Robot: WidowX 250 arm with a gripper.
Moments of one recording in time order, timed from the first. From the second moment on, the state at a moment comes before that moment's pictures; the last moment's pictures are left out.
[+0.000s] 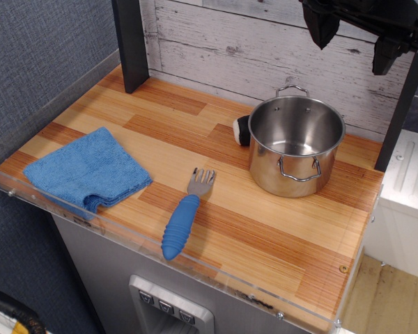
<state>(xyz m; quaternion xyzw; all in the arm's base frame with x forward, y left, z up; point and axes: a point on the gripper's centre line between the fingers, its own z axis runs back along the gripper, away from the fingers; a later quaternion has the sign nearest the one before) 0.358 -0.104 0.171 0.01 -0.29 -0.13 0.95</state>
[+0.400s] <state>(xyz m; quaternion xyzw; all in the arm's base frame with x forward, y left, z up) 0.355 -0.104 0.159 0.01 -0.28 -0.14 0.95</state>
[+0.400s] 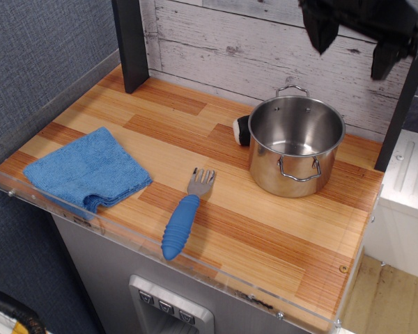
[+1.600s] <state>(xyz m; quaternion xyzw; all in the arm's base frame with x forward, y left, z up) 0.295 0.025 0.151 0.07 -0.25 -0.05 0.97</state>
